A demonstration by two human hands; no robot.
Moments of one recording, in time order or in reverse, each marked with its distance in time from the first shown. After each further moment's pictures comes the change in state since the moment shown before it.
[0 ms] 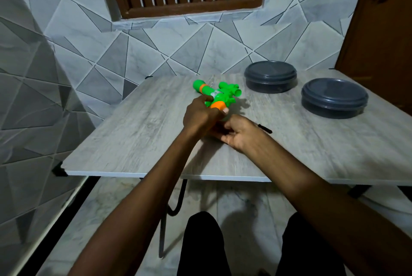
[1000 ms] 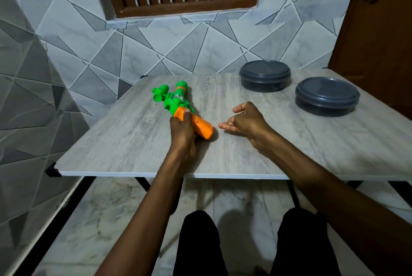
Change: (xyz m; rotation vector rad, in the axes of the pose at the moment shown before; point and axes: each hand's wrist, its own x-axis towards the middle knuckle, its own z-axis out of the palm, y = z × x) left_hand -0.020 -0.036 0.009 -0.825 0.190 -0.217; right_hand 0.004 -0.020 -0.039 -0.543 0.091 -0.283
